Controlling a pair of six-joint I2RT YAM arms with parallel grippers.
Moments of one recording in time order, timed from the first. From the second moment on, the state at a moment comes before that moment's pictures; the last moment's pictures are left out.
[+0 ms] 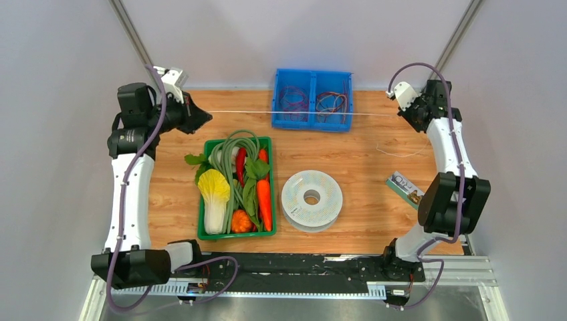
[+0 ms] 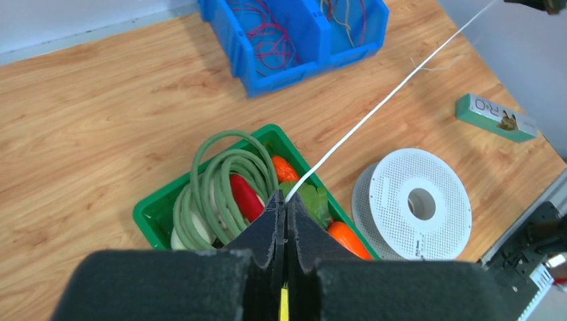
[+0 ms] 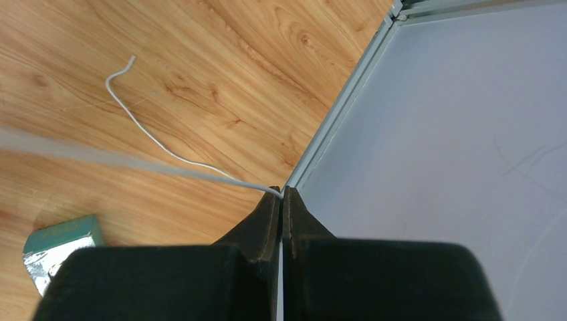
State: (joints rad) left arm 0.12 1.19 1.43 -0.69 0.74 0.06; right arm -0.20 1.61 1.45 -0.61 -0.09 -0.95
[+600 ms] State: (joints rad) left arm -0.34 1.31 1.54 -0.90 0.70 0.40; right arm -0.23 1.85 1.79 -1.03 -0.25 -1.00
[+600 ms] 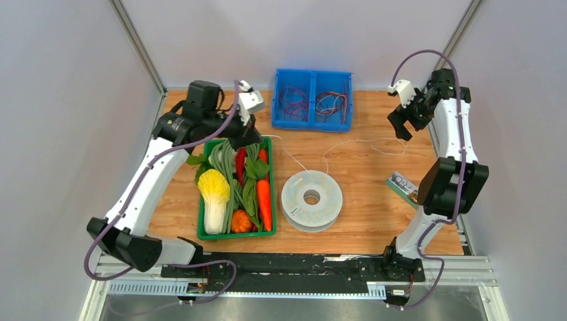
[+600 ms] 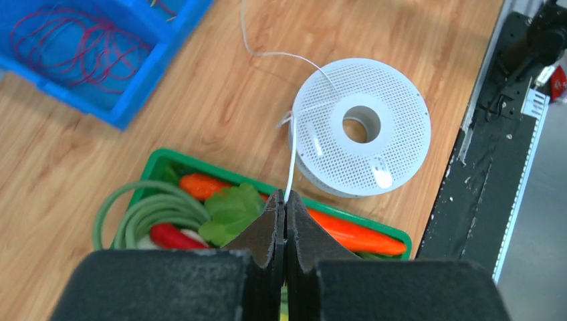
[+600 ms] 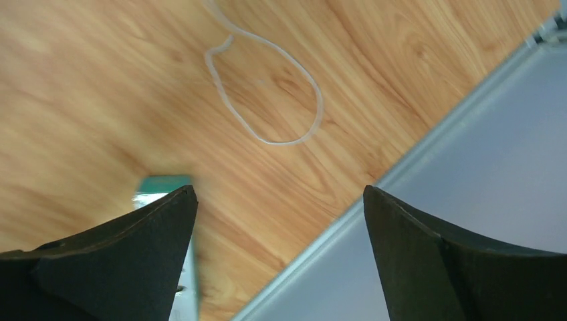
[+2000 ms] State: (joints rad) left arm -0.53 1.48 1.63 -0.80 0.78 0.50; right arm 0.40 1.53 1.52 -0.66 -1.01 -0.27
